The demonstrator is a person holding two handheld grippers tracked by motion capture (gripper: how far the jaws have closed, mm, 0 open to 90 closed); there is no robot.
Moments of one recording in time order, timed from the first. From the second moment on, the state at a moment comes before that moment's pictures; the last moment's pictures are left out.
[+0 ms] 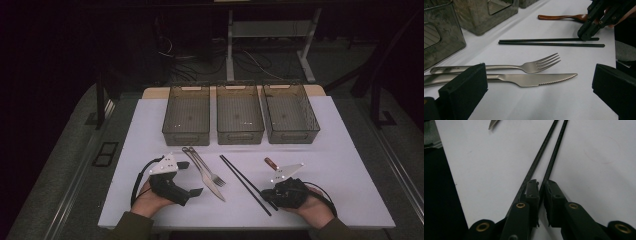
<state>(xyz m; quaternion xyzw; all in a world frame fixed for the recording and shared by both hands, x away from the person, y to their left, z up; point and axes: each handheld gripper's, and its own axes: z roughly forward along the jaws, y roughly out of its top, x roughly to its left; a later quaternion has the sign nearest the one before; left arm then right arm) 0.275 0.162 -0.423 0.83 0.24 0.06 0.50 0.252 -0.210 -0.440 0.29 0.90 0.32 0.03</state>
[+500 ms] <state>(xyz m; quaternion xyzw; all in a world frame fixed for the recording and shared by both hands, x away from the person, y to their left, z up) 0.275 0.162 -0.423 0.83 0.24 0.06 0.49 0.256 -0.214 -0.440 0.31 0.90 0.31 0.08</state>
